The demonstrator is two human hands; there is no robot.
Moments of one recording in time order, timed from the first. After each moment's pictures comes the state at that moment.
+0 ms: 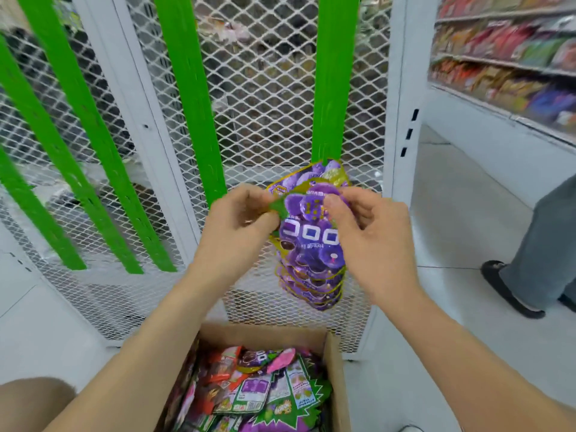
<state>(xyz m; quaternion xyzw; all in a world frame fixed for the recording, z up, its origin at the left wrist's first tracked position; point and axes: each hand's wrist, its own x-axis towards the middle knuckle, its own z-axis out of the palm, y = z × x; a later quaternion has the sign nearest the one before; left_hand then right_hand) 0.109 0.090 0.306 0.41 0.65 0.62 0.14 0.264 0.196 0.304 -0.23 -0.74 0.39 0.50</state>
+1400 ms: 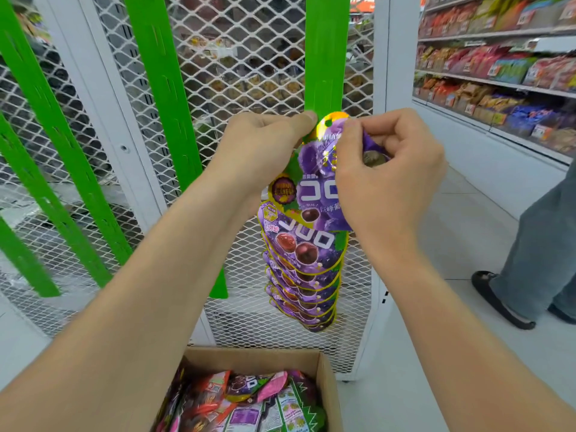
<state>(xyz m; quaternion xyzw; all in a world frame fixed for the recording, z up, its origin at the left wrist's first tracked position) 0.108 0.169 0.413 0.39 0.64 0.62 0.21 0.238 0.223 0.380 -0.27 -0.62 0.17 0.71</state>
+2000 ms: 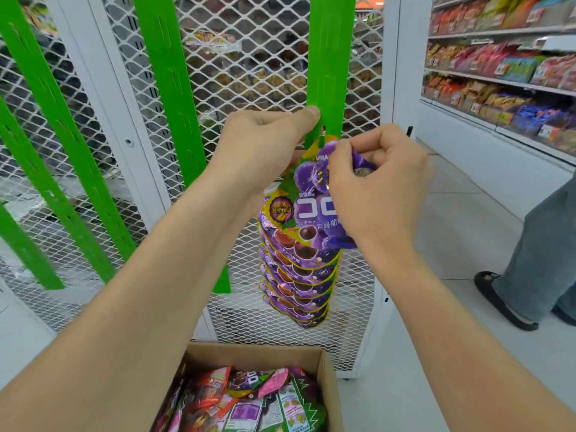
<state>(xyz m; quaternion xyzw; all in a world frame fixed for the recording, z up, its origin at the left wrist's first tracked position) 0.110 0.163 0.411 0.37 0.63 0.65 0.20 0.232 0.226 0.365 -0.30 -0.67 0.18 0.66</state>
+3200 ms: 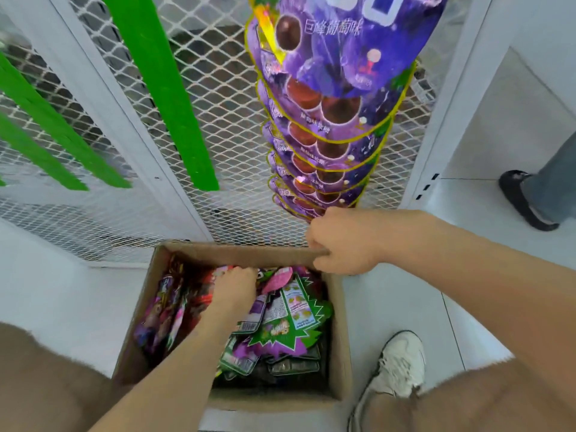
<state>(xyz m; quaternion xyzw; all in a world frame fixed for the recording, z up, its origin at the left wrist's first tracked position) 0.069 0.085 -0.061 0.49 0.86 -0.08 0.10 0.231 0.239 0.171 -0.12 -0.96 0.06 -0.26</state>
